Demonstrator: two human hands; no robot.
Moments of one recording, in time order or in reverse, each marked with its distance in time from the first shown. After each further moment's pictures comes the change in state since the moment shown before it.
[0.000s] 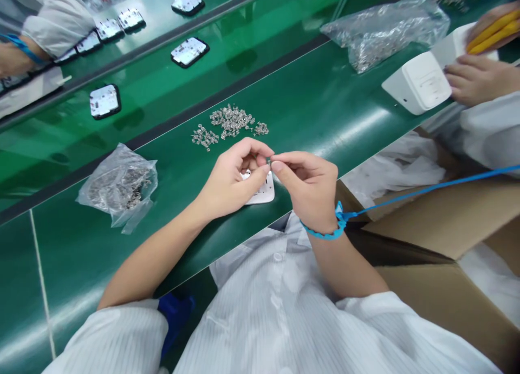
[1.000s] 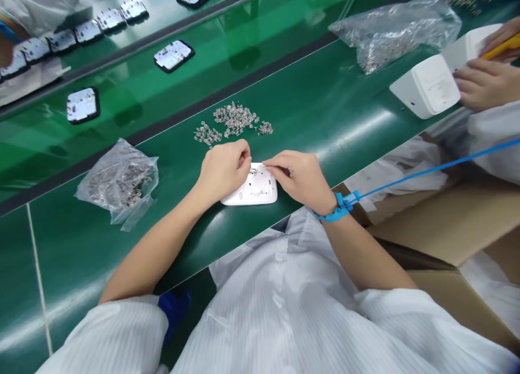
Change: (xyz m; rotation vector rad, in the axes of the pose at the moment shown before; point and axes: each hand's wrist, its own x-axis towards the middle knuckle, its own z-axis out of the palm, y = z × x) left_hand 0.017 -0.020 -0.019 0.907 -0.064 -0.182; right_hand 0.032 0.037 -0.018 -0.570 -0.467 -0.228
